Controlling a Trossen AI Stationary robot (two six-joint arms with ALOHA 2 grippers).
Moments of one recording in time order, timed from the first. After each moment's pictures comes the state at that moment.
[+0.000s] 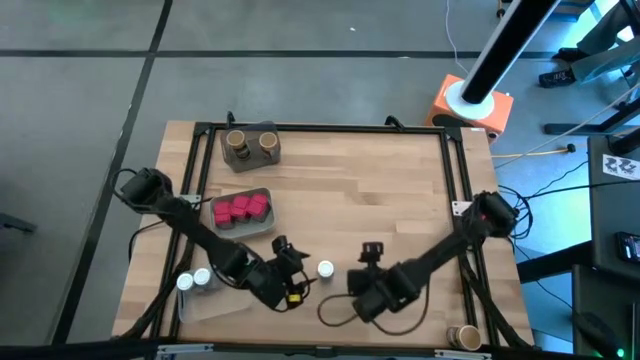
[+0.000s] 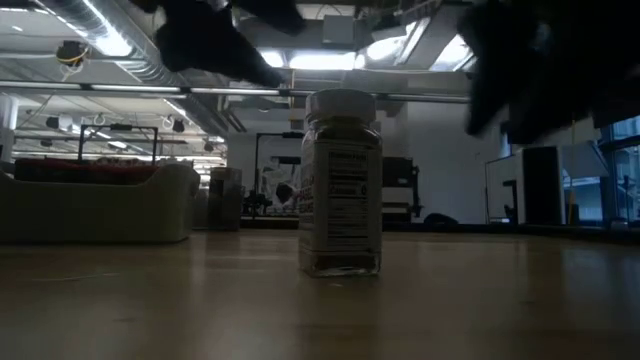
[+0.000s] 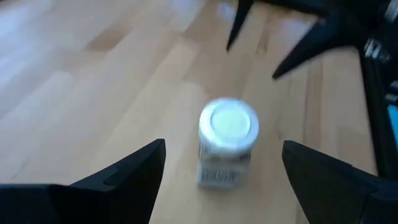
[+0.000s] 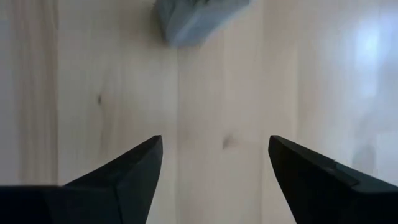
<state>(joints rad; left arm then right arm) -0.61 1.71 1.12 -0.19 -0.71 -0.69 0.62 1.93 1.52 -1.00 0.43 0.53</state>
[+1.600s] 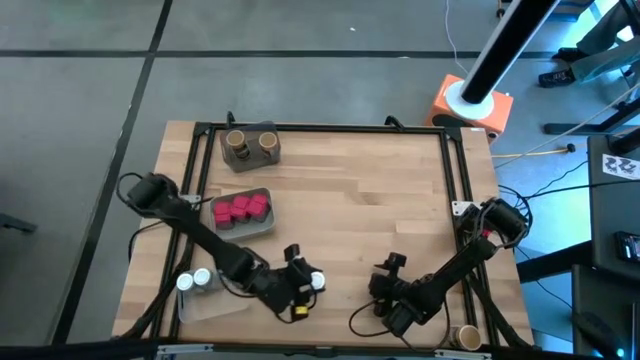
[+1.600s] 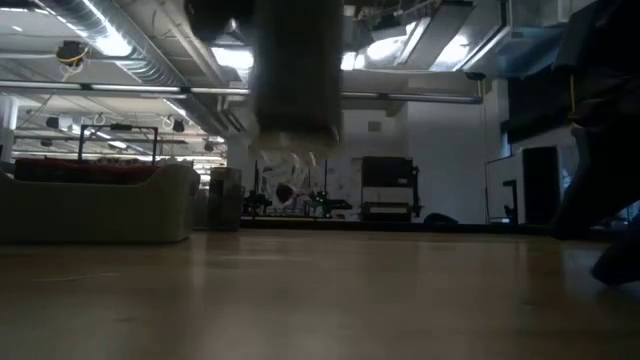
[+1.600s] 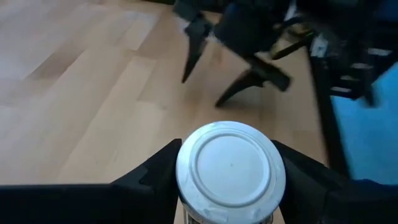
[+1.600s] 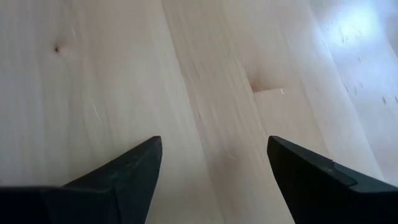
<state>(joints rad) -0.61 1.77 1.22 -0.12 -0.62 -0.55 0.80 1.93 1.11 -0.66 0.65 0.99</state>
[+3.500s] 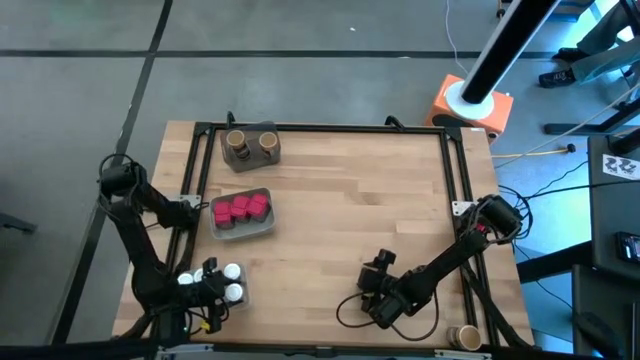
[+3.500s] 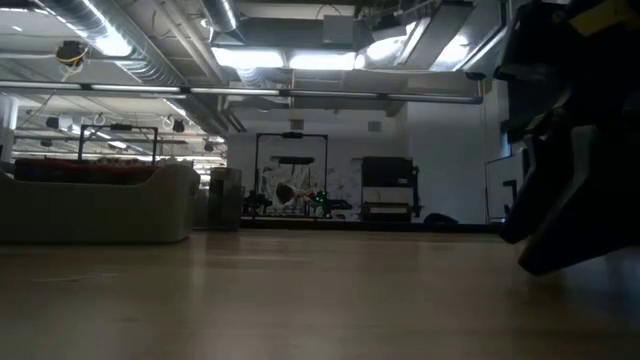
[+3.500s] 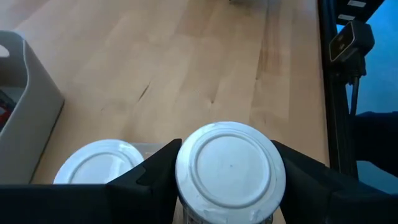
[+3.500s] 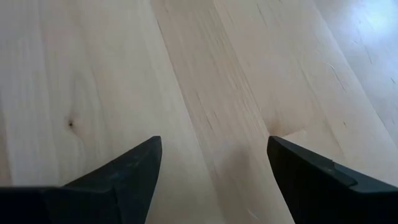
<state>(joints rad) -1.20 1.54 0.95 -0.70 -0.90 -1.36 0.72 1.93 1.11 -0.50 0.62 0.93</state>
